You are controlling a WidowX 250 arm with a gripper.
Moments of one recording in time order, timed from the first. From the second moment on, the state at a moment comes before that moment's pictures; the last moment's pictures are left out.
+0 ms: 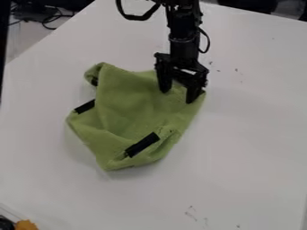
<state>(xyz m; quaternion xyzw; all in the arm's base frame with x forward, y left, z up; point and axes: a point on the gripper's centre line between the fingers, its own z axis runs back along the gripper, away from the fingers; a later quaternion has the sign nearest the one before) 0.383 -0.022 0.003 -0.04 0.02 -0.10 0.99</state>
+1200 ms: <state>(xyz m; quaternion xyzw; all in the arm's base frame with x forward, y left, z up) 0.393 -0.133 0.004 -0.08 0.02 -0.21 0.97</state>
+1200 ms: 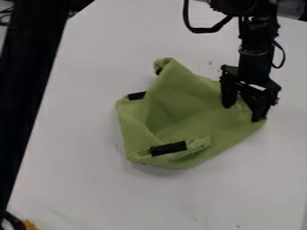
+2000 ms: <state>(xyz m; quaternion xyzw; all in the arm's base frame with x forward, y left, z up) 0.356 -0.122 0.014 -0.07 0.01 -0.18 0.98</state>
